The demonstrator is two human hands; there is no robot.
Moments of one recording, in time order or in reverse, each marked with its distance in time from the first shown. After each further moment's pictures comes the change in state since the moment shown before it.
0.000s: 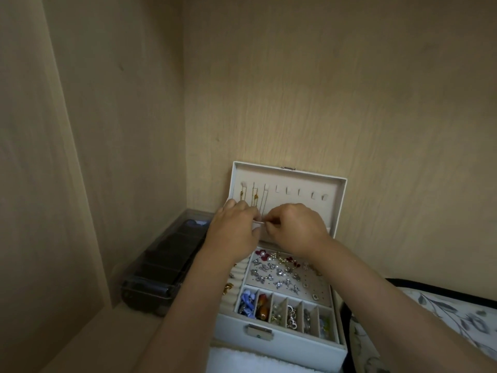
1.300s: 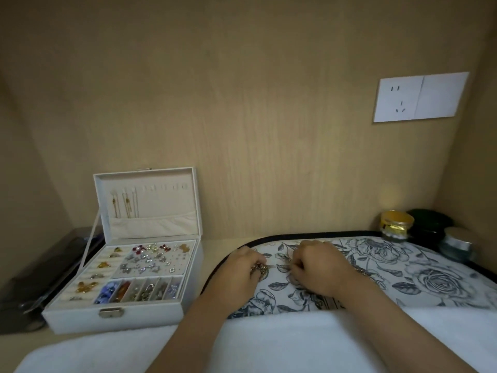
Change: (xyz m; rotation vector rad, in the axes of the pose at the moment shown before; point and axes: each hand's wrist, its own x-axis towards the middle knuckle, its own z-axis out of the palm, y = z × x) left_hand -0.068 0.234 0.116 -0.298 -0.319 0.207; right_hand -0.251 0.219 -0.057 -0.106 -0.152 0.238
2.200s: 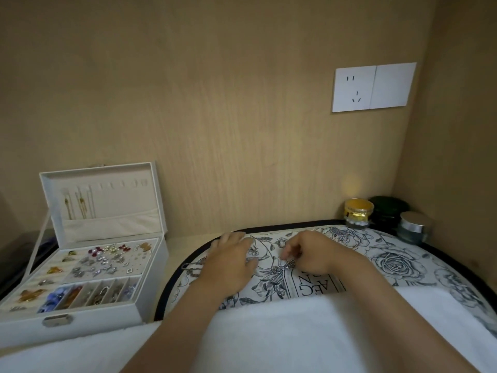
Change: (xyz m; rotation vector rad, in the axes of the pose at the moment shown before) left_hand 0.034 0.040 0.032 0.283 -0.092 -0.015; right_hand -0.015 0.063 -0.015 0.429 -0.251 0.205
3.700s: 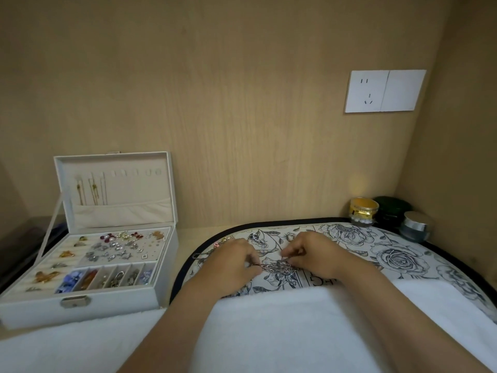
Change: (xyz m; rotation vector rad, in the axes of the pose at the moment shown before) left_hand -0.030 -0.017 -0.015 -0.288 -0.045 0.077; right_hand -0.012 -0.019 0.023 0.010 0.096 -0.091
